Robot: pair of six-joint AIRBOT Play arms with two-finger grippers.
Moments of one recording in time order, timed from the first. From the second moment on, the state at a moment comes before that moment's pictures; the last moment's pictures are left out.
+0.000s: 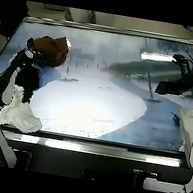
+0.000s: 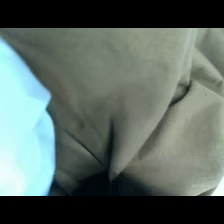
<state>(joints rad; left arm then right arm) 0.14 -2.19 2.00 1.13 -0.74 -1.72 -0.21 -1.59 1.68 -1.31 1.47 1.10</state>
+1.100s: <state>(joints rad) -0.25 -1.28 1.90 0.79 -0.92 -1.21 -0.21 -1.06 1.78 -1.34 1.54 1.02</state>
